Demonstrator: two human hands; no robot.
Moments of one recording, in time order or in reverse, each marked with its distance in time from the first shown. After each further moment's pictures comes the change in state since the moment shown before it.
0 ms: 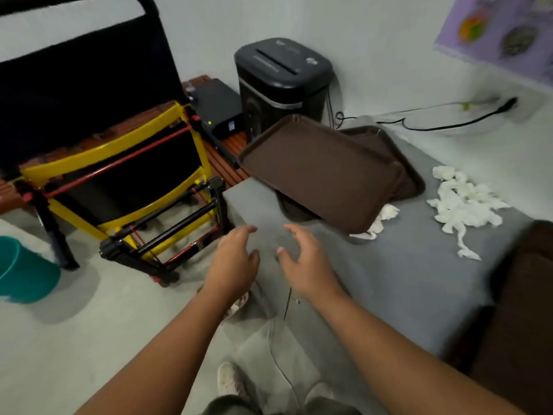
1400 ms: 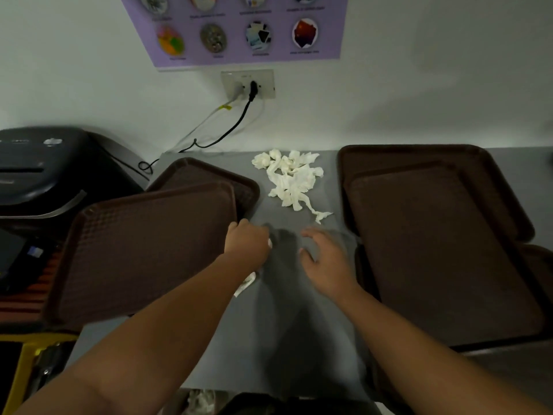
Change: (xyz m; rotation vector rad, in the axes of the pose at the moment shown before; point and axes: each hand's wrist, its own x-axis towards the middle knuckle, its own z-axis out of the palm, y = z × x) left_hand 0.144 0.252 0.190 0.842 -0.443 1.004; right_hand -0.025 0.132 -0.180 -0.123 0.776 0.381
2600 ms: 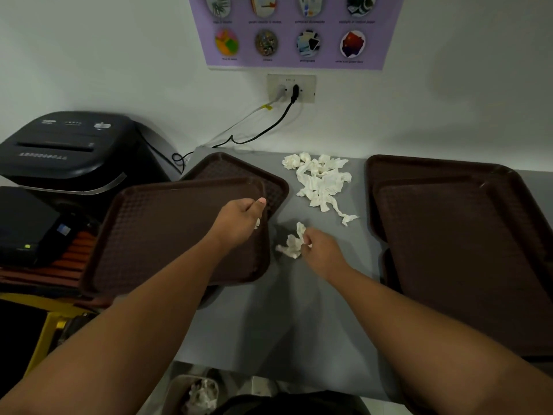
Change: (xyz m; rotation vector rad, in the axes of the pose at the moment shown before) left_hand -0.046 -0.085 -0.028 -1.182 0.232 -0.217; right_hand 0.031 -0.018 0.057 -0.204 -0.219 0.068
